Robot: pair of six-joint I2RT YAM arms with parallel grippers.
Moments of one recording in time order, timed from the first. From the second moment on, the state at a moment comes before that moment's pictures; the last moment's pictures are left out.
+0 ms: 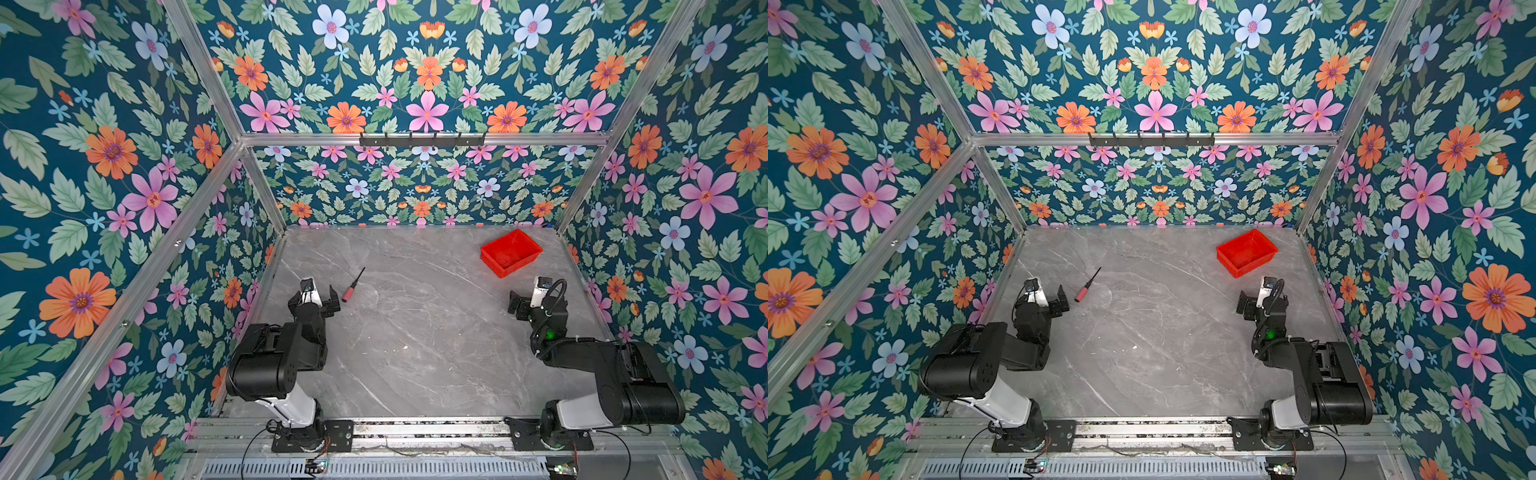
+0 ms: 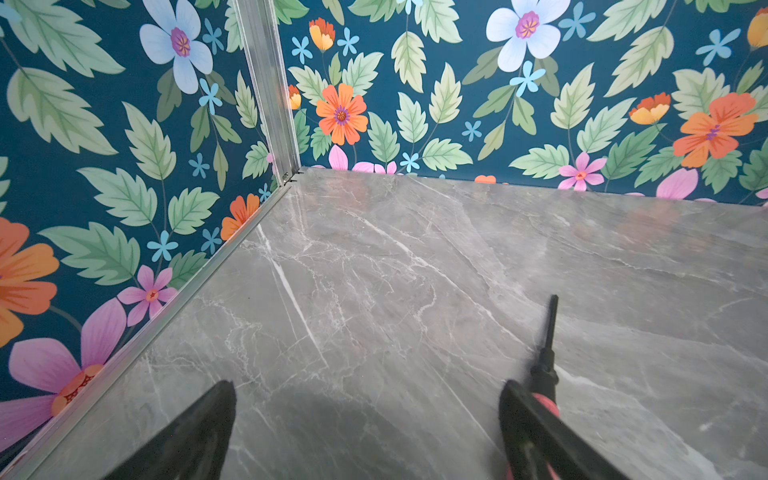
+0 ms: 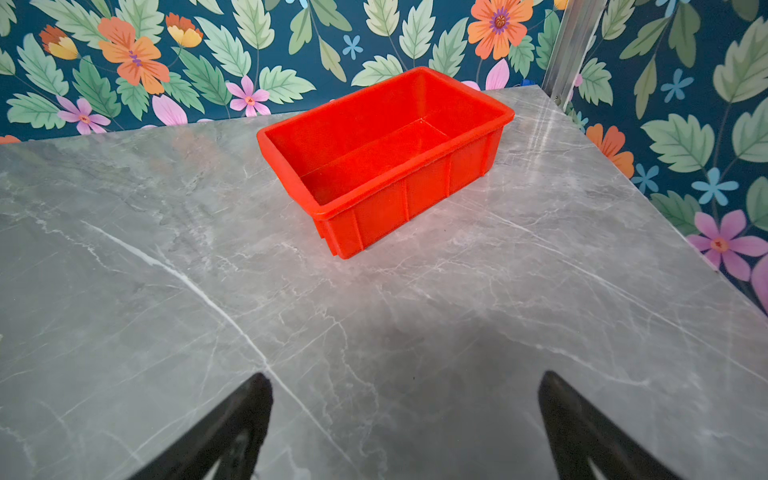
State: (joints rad) left arm -0.02 1.62 0.27 1.17 -0.23 -0.02; right arm -0.02 1.44 0.31 0.77 0.06 0.09
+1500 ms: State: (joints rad) left arm -0.21 1.76 1.03 -0.24 -0.16 0.18; right arm 0.47 1.06 0.48 0.27 -0.23 -0.05
